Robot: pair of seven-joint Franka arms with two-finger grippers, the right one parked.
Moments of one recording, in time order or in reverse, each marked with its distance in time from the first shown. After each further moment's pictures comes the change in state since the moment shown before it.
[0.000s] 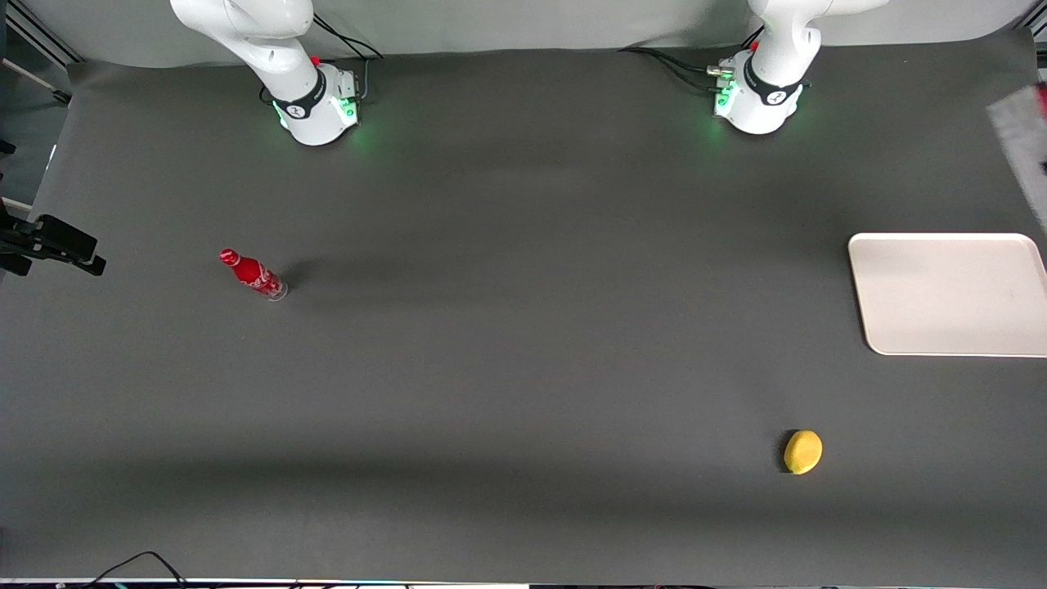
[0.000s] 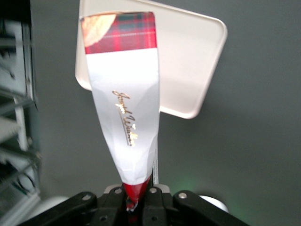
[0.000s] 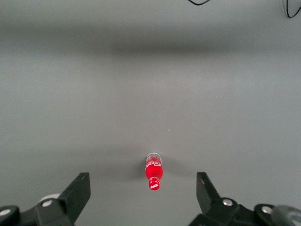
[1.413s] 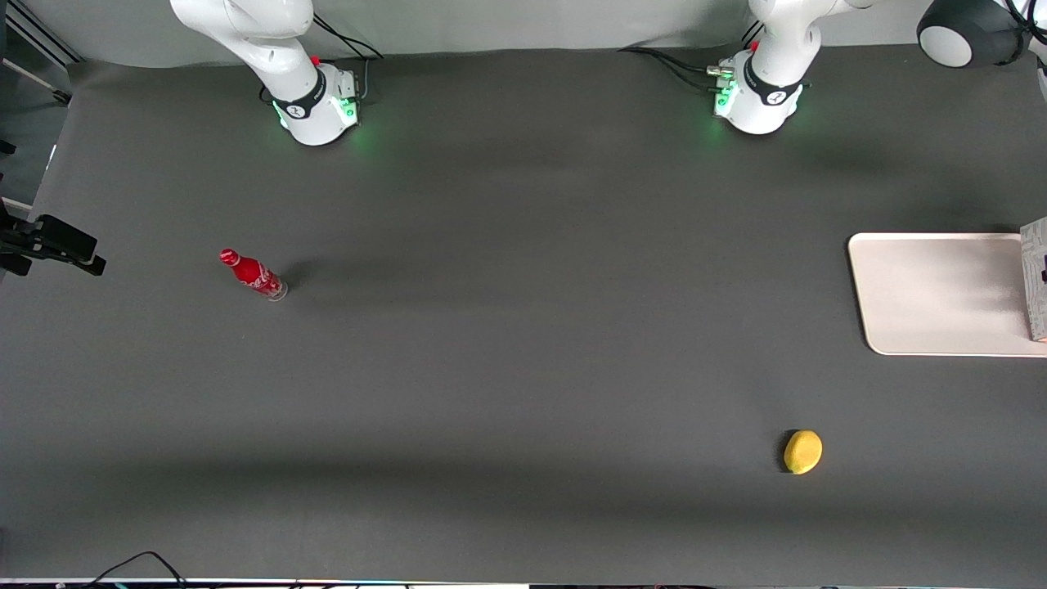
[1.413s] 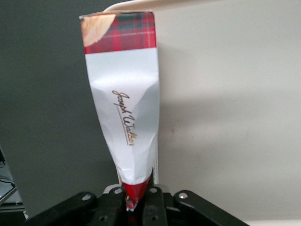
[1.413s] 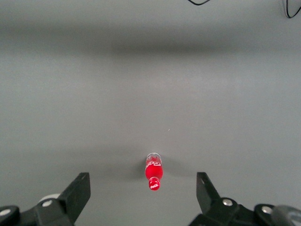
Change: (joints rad) arm 0.120 0.785 0.374 0.039 -0.607 0.811 1.016
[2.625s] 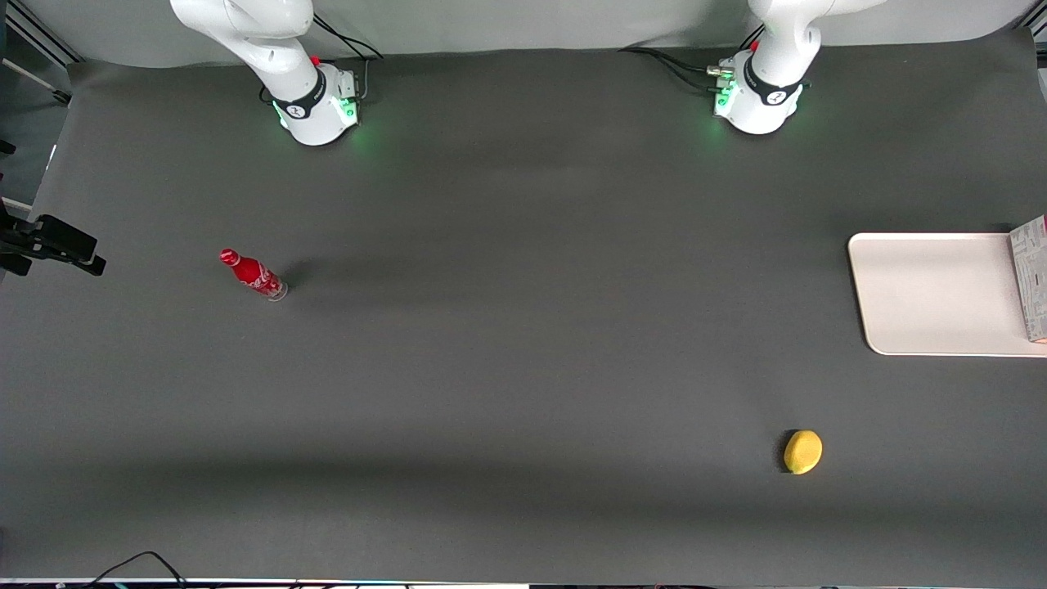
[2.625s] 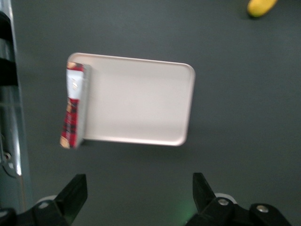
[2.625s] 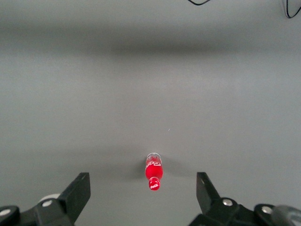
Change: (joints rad) arm -0.061 -0.624 -0.244 0.306 0.341 -0.888 -0.656
